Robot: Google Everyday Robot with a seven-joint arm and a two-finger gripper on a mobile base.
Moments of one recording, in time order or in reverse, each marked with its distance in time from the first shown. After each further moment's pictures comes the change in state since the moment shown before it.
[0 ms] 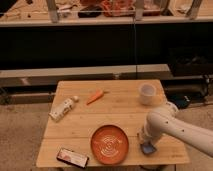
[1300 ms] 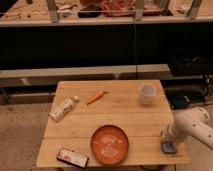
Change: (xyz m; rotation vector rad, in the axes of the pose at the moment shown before) arm 0.030 0.128 0.003 -0.015 0.078 0.357
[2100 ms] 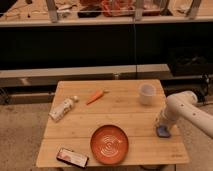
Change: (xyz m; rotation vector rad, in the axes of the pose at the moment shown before) arm 0.066 -0.058 0.013 -0.003 -0.015 -0.040
